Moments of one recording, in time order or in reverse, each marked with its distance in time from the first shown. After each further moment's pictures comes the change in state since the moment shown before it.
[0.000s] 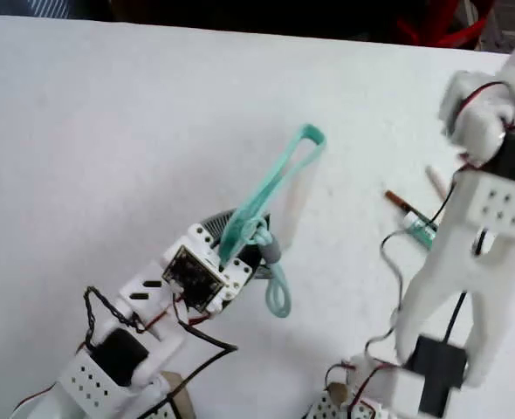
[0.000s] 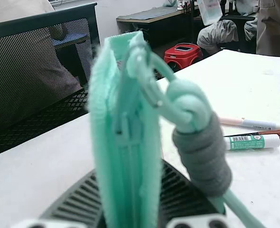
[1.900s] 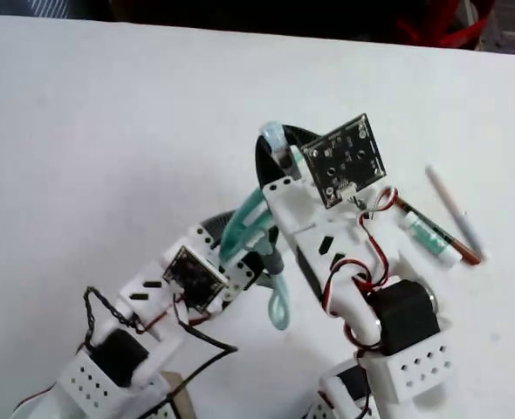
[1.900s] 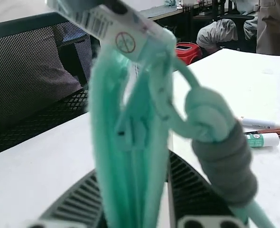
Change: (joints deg) left arm 0.0 -0.1 -0.1 1.1 0.0; right arm -39.2 -42.5 52.6 -26.4 9.3
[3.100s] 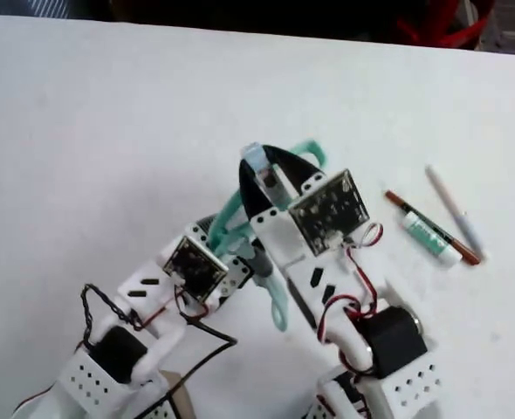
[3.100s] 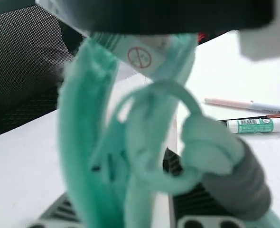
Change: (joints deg) left arm -2.2 0.5 -0.6 2.9 0.0; right arm -4.5 -10.1 16.9 -10.1 2.8
